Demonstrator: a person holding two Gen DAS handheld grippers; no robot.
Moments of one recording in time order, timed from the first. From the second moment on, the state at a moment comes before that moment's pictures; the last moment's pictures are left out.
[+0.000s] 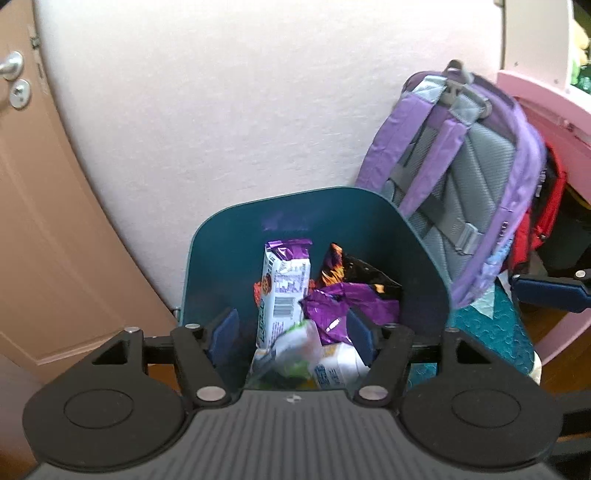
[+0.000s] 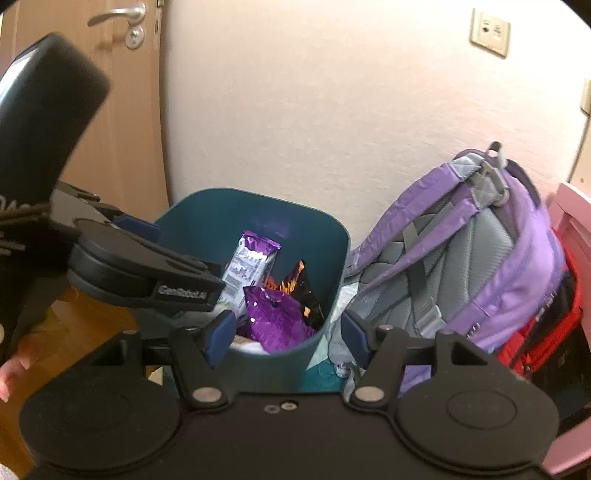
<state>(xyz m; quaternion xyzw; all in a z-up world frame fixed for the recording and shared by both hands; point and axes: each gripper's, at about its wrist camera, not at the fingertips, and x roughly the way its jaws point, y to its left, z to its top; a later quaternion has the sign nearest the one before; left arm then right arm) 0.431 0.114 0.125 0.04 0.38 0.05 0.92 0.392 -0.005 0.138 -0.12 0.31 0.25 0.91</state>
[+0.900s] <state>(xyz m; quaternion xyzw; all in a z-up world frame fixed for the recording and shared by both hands) 0.248 0.036 0.078 0.06 0.36 -0.02 0.93 0.257 -0.142 0.061 -0.05 0.33 0.27 0.90</state>
